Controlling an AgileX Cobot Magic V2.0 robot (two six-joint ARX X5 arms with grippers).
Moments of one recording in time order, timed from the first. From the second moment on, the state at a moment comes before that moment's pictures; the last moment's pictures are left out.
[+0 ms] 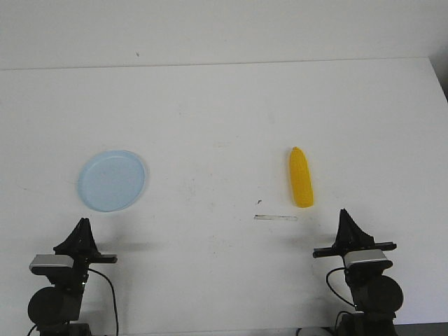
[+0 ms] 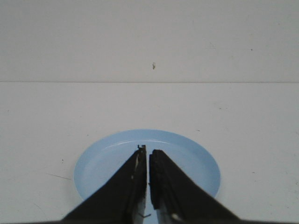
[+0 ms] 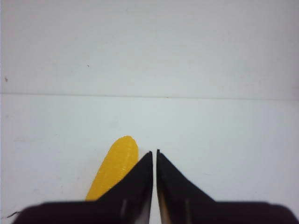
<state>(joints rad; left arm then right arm) -0.03 0.00 0.03 0.16 0.00 -0.02 0.02 0.00 0.01 0.05 -0.05 0.02</state>
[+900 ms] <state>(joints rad) -0.03 0.01 0.10 0.16 0.00 -0.11 0.02 0.00 0.01 0.05 -0.05 0.02</state>
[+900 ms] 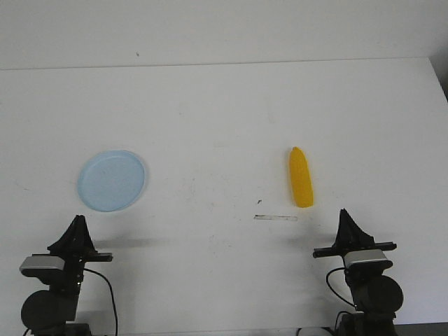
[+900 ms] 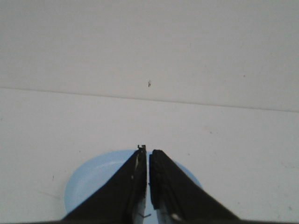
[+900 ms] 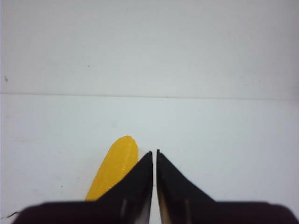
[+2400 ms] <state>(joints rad) 0.14 1.18 1.03 -0.48 0.06 -0.23 0.02 0.00 0.01 0.05 -0.05 0.02</state>
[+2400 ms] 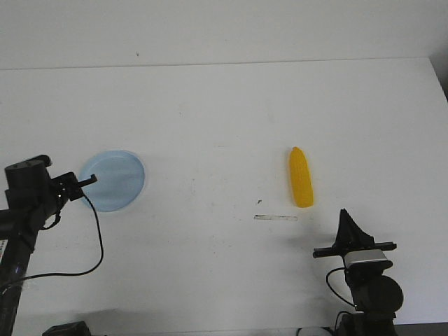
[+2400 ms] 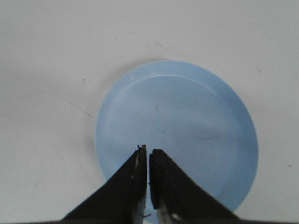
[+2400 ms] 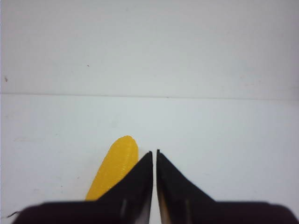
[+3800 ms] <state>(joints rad) 0.35 1.57 1.03 -0.46 0.37 -0.30 0.02 0.00 0.01 0.05 -0.05 0.02</state>
